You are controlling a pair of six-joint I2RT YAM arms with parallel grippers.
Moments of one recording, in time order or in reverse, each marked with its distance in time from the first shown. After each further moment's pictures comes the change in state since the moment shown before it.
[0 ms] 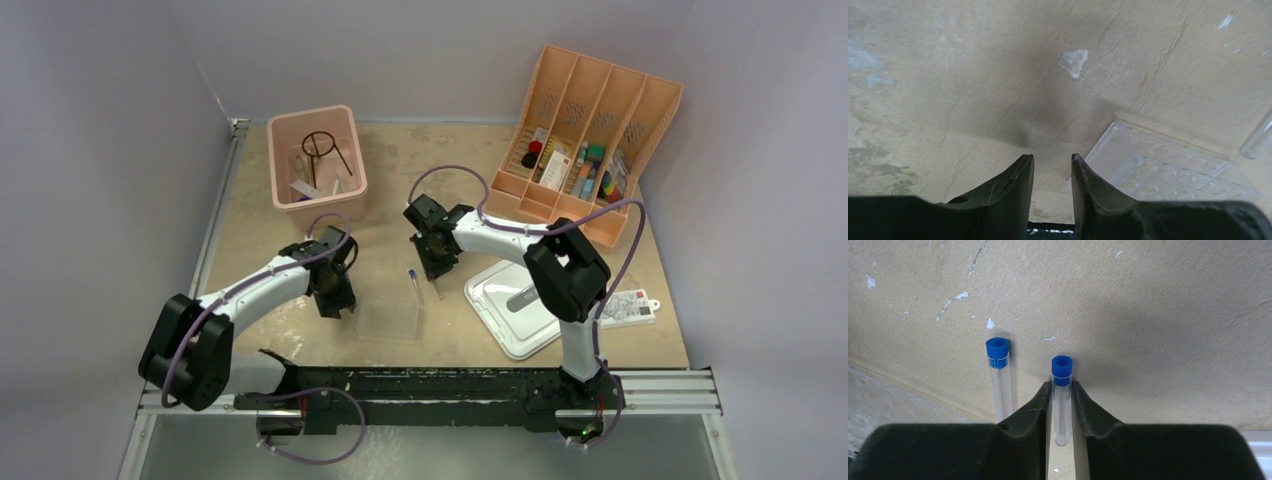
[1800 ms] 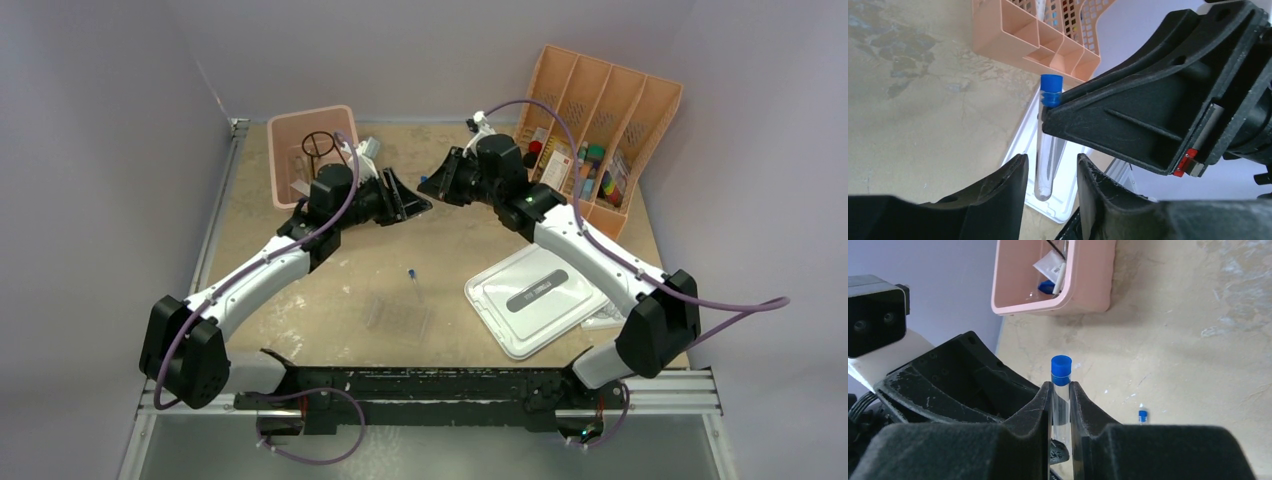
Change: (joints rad) left arm -0.068 0.034 0.263 0.836 0.435 0.012; right arm -0.181 -0.488 -0.066 0.423 -0.169 0.341
